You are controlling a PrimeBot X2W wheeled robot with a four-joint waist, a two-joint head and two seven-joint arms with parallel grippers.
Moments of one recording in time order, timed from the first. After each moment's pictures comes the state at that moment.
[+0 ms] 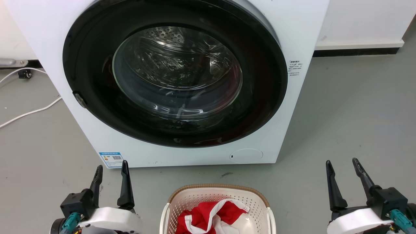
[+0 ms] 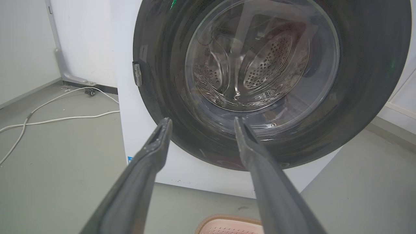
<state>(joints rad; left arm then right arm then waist) 0.00 0.05 0.03 0.15 -0.26 -0.02 -0.22 0.04 -0.05 -0.06 0.10 0.02 0.13 -0.22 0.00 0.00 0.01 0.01</state>
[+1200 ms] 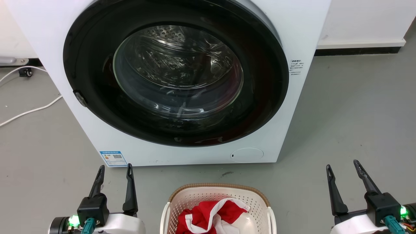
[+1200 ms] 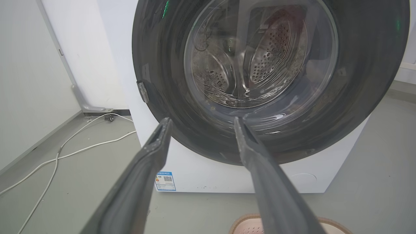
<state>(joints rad) 0.03 0.05 0.01 0.13 -0.04 0.03 -0.26 0.06 -0.05 -0.08 0.10 -0.14 0.13 -0.26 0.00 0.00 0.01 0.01</state>
